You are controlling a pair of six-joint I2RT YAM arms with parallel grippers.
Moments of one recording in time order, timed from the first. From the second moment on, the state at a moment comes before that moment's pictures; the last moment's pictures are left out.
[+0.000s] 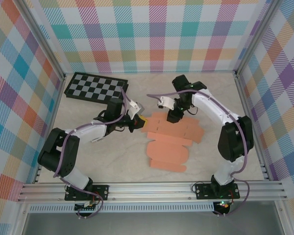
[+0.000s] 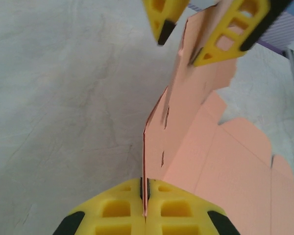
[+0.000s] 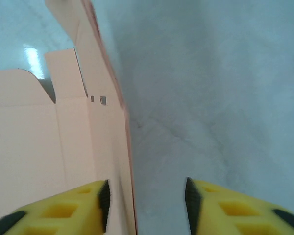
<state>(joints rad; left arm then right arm) -0.44 1.57 0.84 0.13 0.70 0.10 0.46 1.76 1.55 -1.04 -0.29 -0.83</state>
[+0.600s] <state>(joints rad) -0.45 1.54 0.86 0.12 0.52 -0.51 0.60 1.44 1.17 -0.62 -0.20 -0.35</state>
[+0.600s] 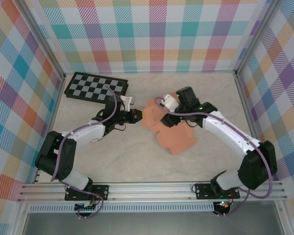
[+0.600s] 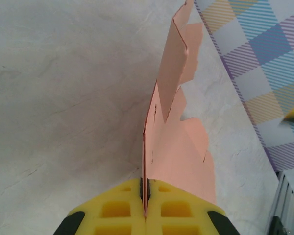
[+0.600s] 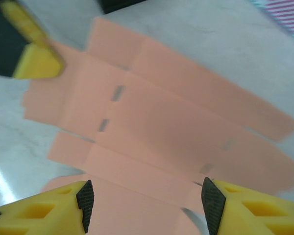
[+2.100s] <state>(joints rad) -0.43 1.63 0.98 -0.14 0.49 -0.56 0.69 1.77 1.24 -0.61 -0.01 0.04</state>
